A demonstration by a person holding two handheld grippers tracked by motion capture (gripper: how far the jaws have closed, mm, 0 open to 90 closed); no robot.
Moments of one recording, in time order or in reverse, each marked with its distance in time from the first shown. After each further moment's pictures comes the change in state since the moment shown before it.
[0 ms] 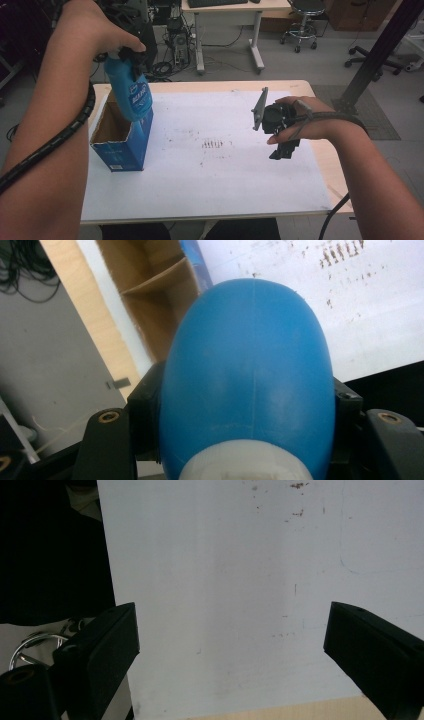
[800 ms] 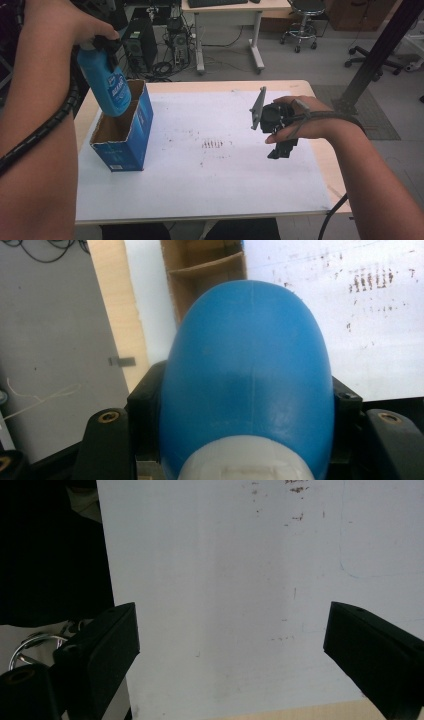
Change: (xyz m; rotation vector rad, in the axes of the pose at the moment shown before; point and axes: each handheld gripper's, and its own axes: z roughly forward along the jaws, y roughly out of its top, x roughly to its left) left arm 0.049 -0.009 -0.002 0.003 0.001 -0.195; right arm -0.002 0.003 0.002 -0.002 0.003 -0.006
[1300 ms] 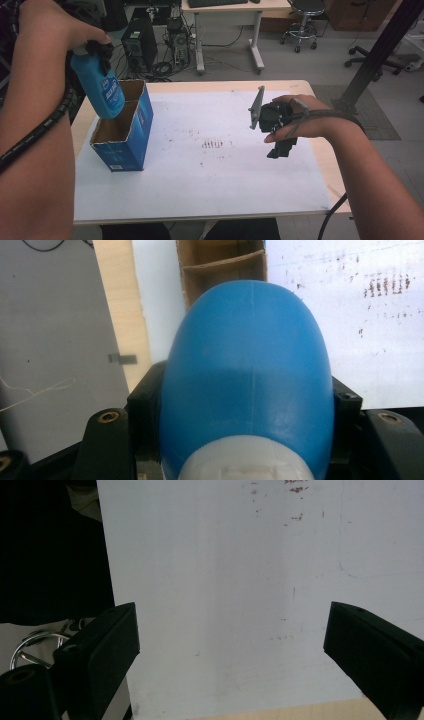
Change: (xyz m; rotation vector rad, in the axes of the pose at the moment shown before) left arm 0.019 0.004 0.021 0.011 -0.013 -0.034; right arm -0.001 0.003 -0.002 0.009 0.003 -0.003
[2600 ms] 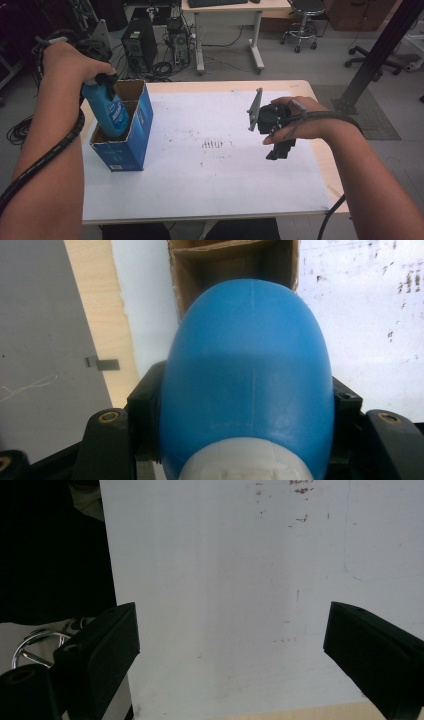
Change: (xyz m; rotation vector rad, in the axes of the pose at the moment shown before) left arm 0.011 0.007 0.083 0.049 -0.035 -0.010; right arm 0.002 0.002 0.004 0.003 0.006 -0.005
